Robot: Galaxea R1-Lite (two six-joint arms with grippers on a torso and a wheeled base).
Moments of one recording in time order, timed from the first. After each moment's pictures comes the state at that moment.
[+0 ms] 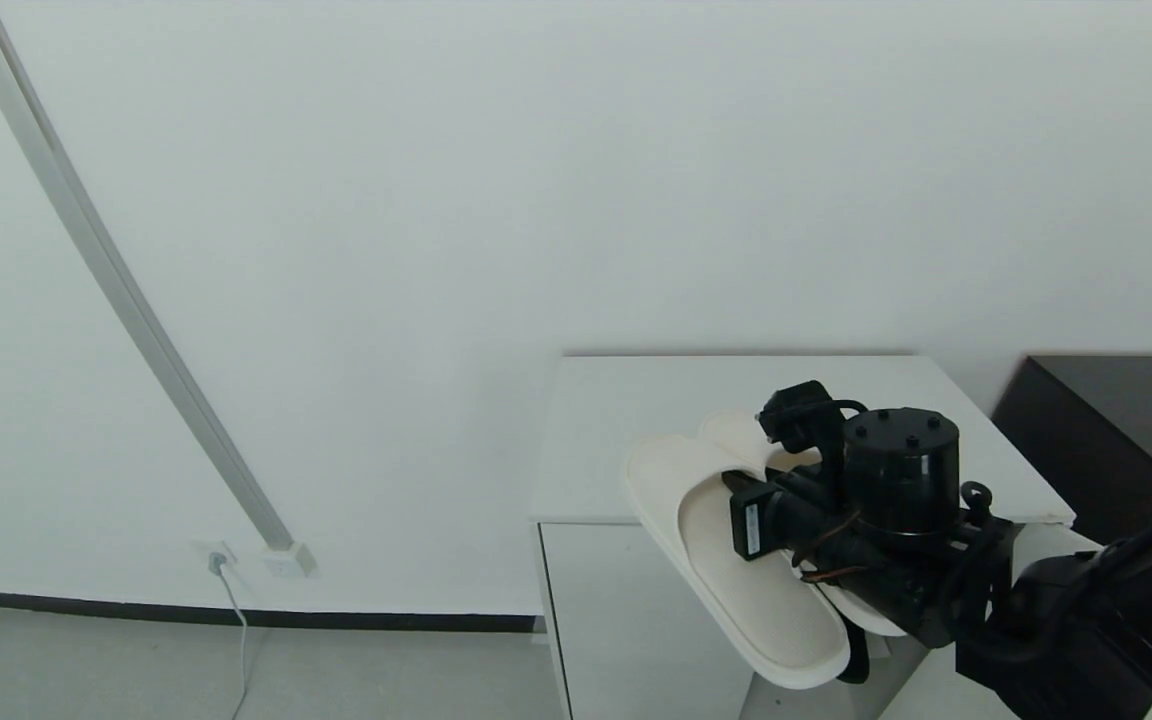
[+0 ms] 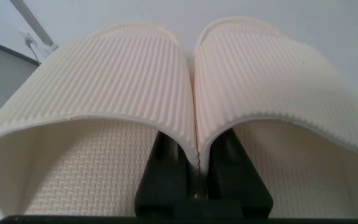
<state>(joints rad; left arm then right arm) 0.00 0.00 0.00 0.00 0.06 -0.08 0.71 1.88 -0.72 -0.92 -0.27 0.06</state>
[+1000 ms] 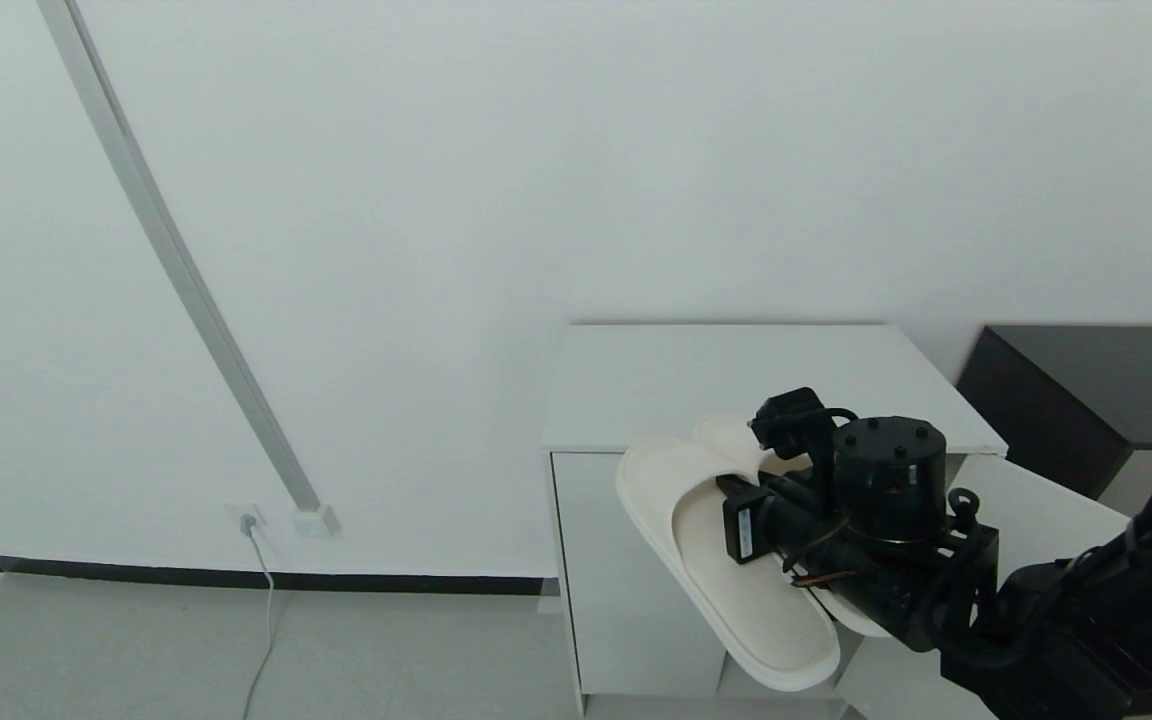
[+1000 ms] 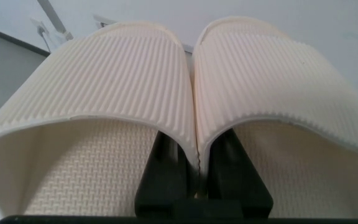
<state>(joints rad) 0.00 0.00 0.00 0.00 0.06 -0.08 0.72 1.92 -0.71 -0.97 -0.27 0.06</state>
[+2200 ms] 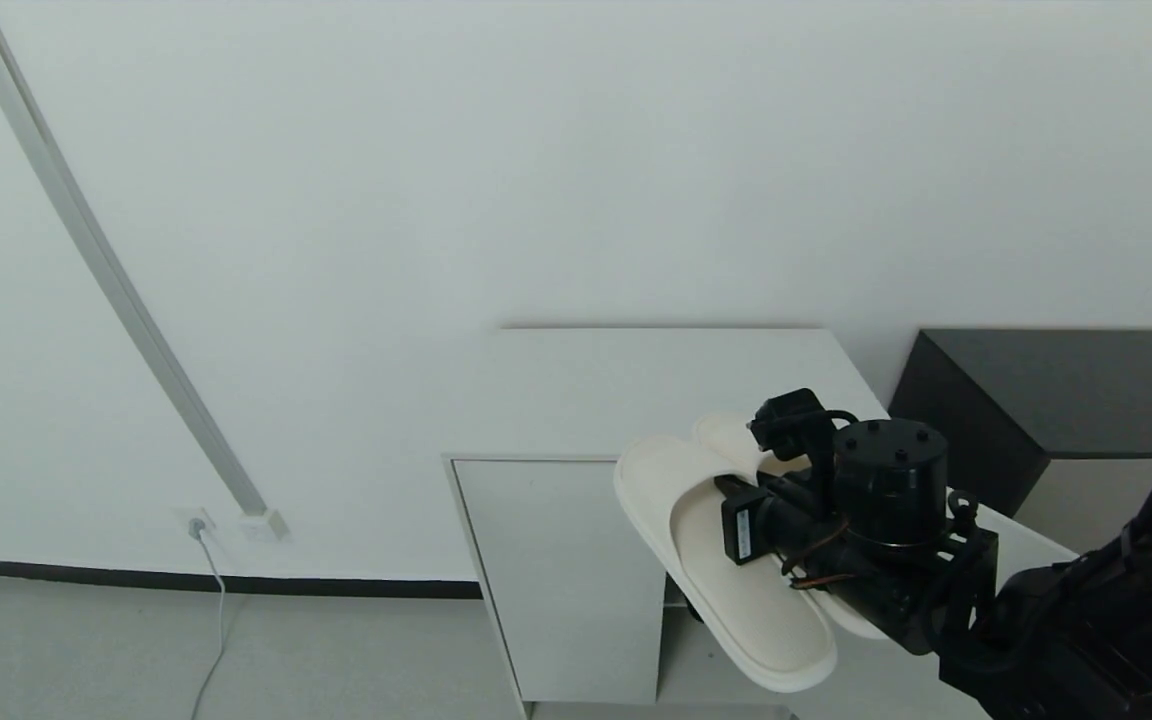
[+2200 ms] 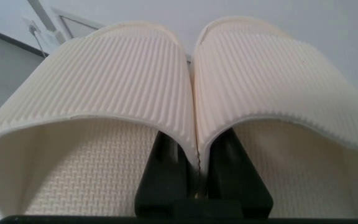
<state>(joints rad) 0.00 0.00 0.00 0.00 0.06 -0.07 0.72 1.92 -0.71 -1.00 -0.28 0.06</state>
